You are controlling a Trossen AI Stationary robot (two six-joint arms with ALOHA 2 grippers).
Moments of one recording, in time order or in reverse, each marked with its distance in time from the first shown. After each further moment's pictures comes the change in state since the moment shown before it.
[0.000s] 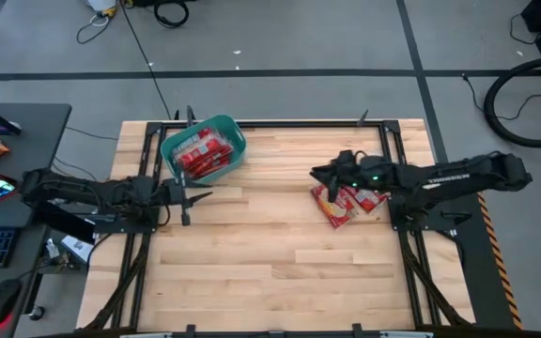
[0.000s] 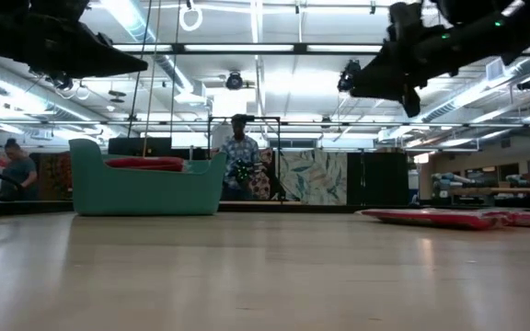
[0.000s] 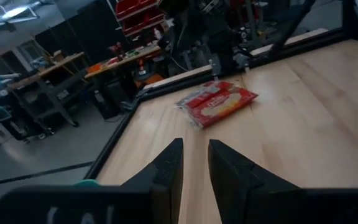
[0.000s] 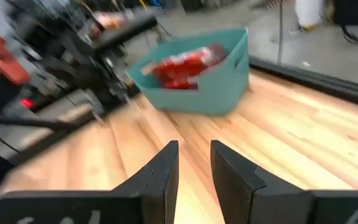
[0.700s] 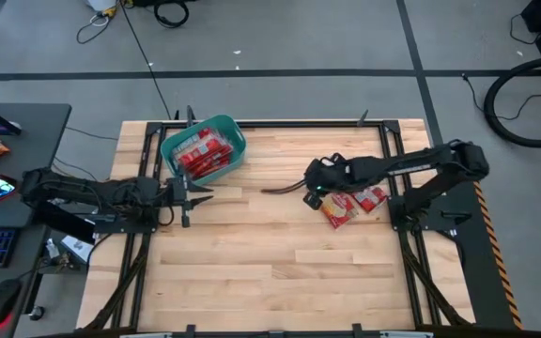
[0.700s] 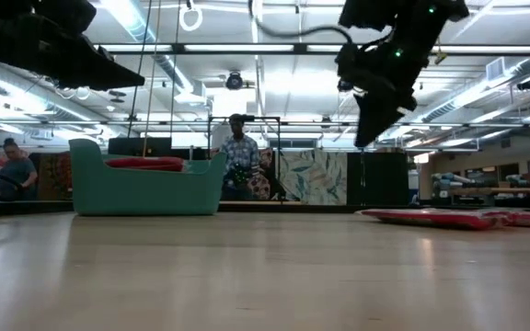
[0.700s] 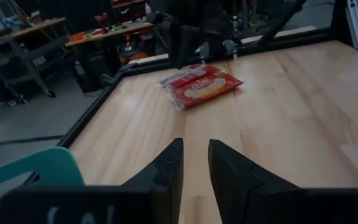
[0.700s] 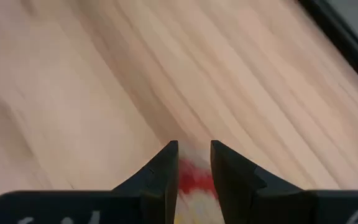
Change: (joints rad) left arm 0.000 0.013 0.000 -0.077 0.024 -0.165; right arm 0.068 0.482 0.550 -0.943 0.186 0.036
